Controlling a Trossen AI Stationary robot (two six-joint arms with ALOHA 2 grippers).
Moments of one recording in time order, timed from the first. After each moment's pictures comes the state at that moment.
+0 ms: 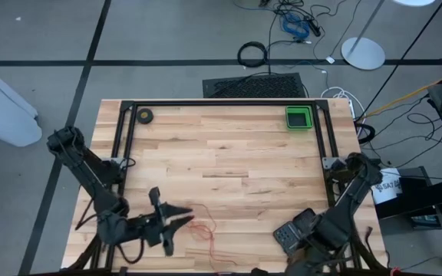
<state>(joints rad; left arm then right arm) -0.88 1.44 1.04 0.48 -1.10 0.61 0.81 1.89 2.04 -0.64 -0.30 -0.39</state>
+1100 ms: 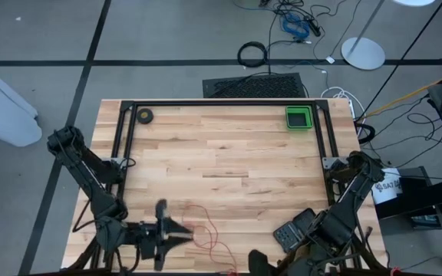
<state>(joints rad) -0.89 1.44 1.07 0.34 -0.82 0.50 0.82 1.86 2.04 -0.73 -0.04 -0.36</state>
